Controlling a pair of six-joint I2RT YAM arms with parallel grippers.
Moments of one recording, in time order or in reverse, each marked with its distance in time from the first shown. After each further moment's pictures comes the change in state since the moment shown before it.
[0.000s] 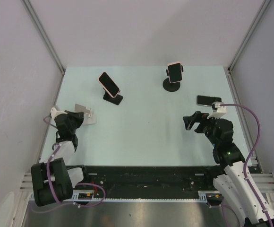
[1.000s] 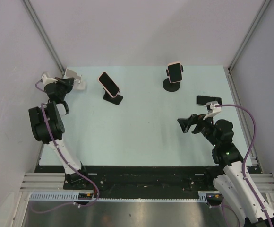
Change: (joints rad) left arm 0.101 0.833 0.711 0.448 0.248 0.003; right arm 0.002 0.003 -0.034 0.119 -0.198 -0.069
